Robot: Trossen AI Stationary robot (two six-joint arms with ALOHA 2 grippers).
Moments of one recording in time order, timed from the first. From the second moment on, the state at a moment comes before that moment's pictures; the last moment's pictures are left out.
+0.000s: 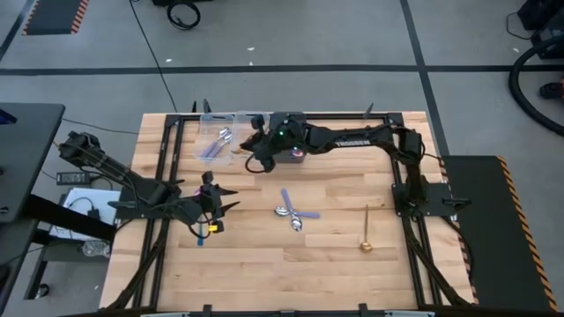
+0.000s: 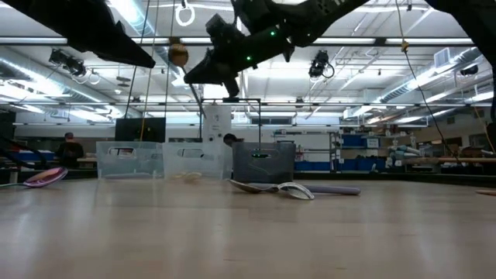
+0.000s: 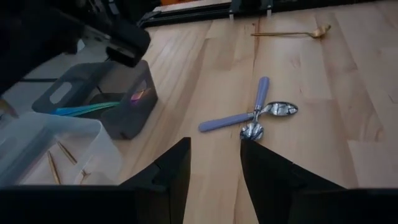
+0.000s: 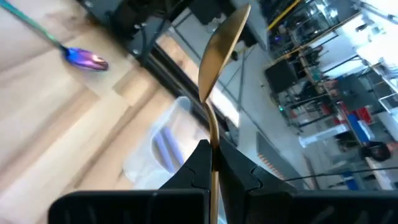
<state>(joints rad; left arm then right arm) -0.50 0.98 0.54 -0.13 -0.76 -0.23 -0.24 2.00 1.55 0.11 -0.13 -0.94</state>
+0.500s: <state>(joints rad) -0.56 0.79 0.54 -0.23 -0.77 -0.28 -0.34 2.05 1.55 0.07 -0.16 -1.05</state>
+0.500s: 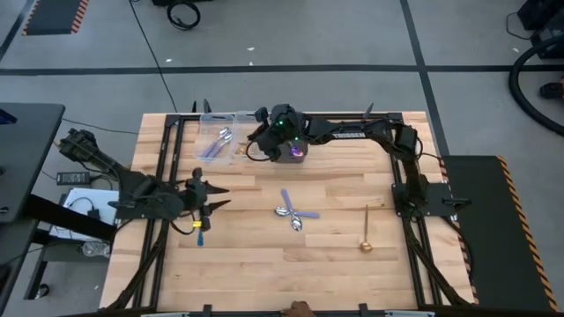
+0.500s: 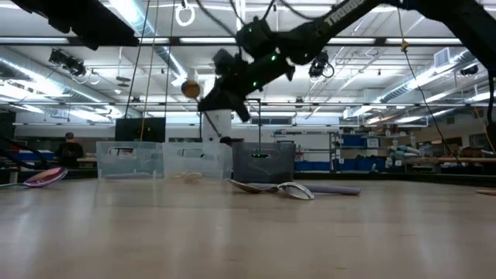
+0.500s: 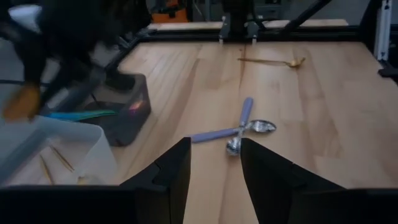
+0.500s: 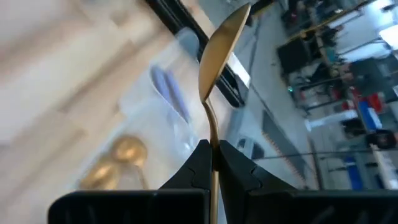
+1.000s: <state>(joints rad) -0.52 0.78 0.54 -0.30 -0.81 -0.28 -0.36 2.35 2.01 -0.42 -0.06 -1.18</state>
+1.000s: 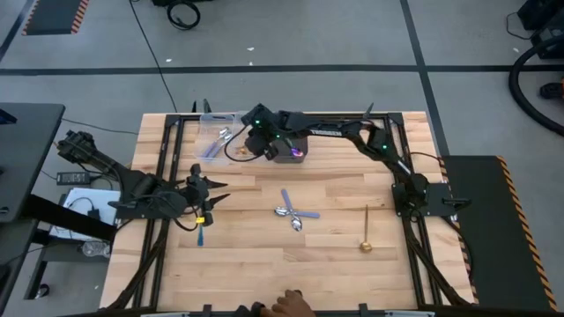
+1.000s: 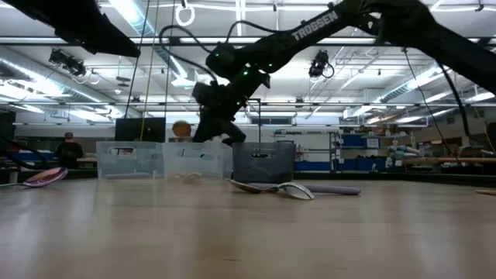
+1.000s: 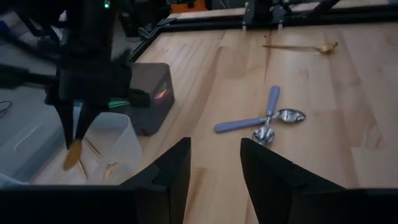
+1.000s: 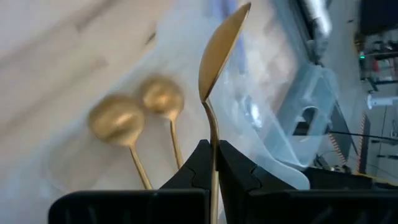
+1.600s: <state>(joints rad) -0.51 0.78 0.54 -0.33 -0.81 -0.30 -0.34 2.42 2.14 -0.55 0.05 -1.27</state>
